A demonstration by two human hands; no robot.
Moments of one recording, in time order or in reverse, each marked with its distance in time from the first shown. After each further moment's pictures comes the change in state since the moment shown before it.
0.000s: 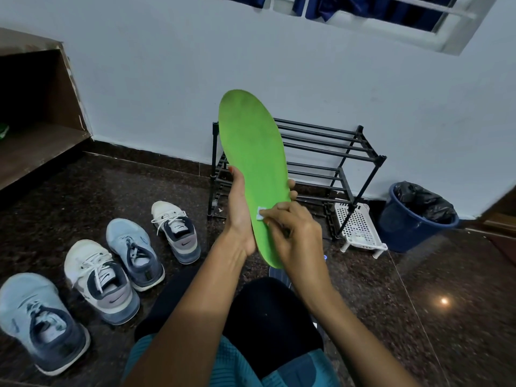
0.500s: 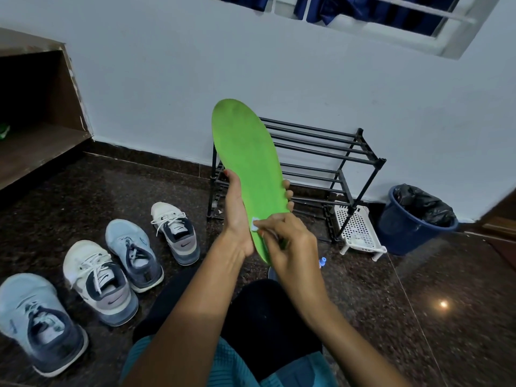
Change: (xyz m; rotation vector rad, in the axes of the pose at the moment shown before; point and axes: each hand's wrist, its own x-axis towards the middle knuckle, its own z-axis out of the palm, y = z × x) left_hand -0.001 -0.001 0.000 -0.037 0.013 0.022; right_hand -0.011 -0.003 0.001 0.090 -0.037 0.032
